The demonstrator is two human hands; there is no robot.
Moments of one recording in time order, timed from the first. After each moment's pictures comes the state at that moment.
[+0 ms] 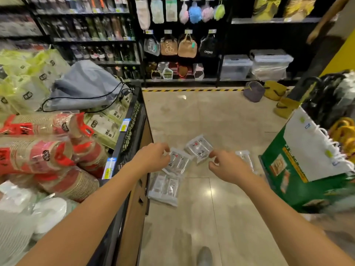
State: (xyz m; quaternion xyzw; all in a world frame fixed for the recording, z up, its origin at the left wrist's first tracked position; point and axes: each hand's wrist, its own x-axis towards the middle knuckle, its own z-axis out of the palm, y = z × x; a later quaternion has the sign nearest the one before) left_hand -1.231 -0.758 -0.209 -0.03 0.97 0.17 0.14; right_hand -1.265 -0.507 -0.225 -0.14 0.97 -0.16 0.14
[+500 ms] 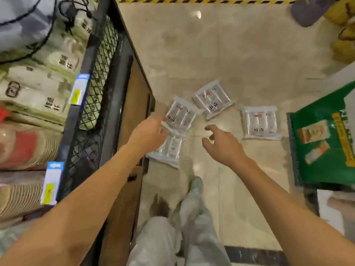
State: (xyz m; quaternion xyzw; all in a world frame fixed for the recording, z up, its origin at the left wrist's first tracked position) left_hand -1.429 -0.805 -0.421 -0.10 0.95 0.25 0.15; right_hand -1.469 -0.573 -0.433 -0.11 0.93 -0.22 0.26
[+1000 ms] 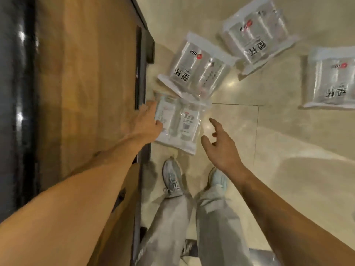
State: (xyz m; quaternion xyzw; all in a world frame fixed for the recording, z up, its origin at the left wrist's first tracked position) left_hand -1.486 -0.905 -0.824 -0.20 0.91 0.20 0.28; right_hand -1.488 -0.662 -0.829 0.02 0.86 -0.37 0.35
